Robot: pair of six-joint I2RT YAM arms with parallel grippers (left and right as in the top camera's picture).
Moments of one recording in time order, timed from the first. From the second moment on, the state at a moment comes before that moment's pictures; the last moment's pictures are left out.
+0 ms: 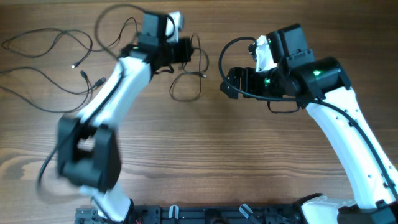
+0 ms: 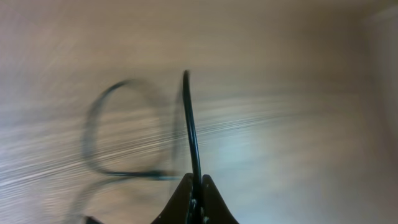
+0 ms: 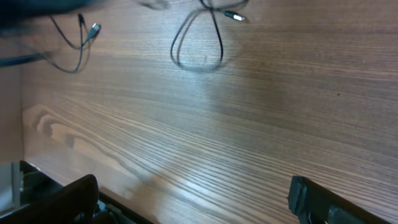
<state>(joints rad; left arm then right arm) -0.27 1.84 1.46 -0.39 0.42 -0.37 0.36 1.50 1.48 -1.08 -0.38 0.40</state>
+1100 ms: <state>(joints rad) -0.27 1.12 1.47 -0.08 0.44 -0.93 0.35 1.52 1.46 -0.60 -1.05 0.00</state>
